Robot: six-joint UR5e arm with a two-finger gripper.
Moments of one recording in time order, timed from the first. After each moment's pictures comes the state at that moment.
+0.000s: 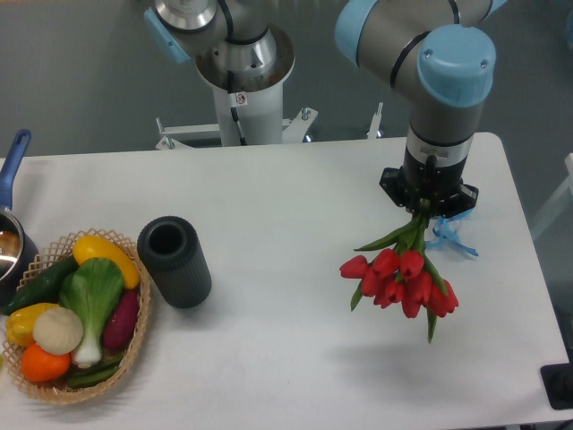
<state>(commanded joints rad) 2.66 -1.86 -1.44 -1.28 1.60 1.03</state>
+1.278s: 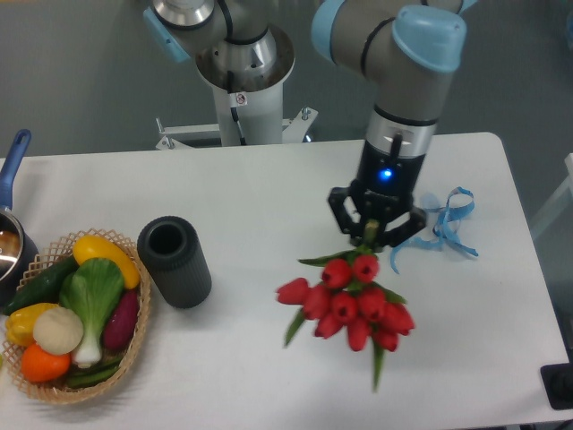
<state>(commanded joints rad) 2.64 -1.73 -1.69 -0.91 0.82 0.82</state>
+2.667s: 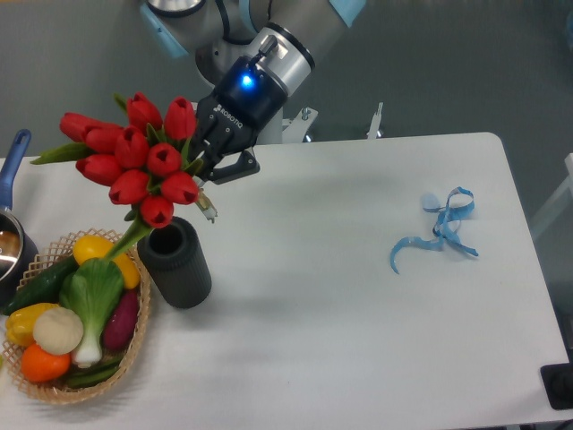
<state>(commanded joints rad) 2.55 -1.55 -1.93 -0.67 0.40 0.84</state>
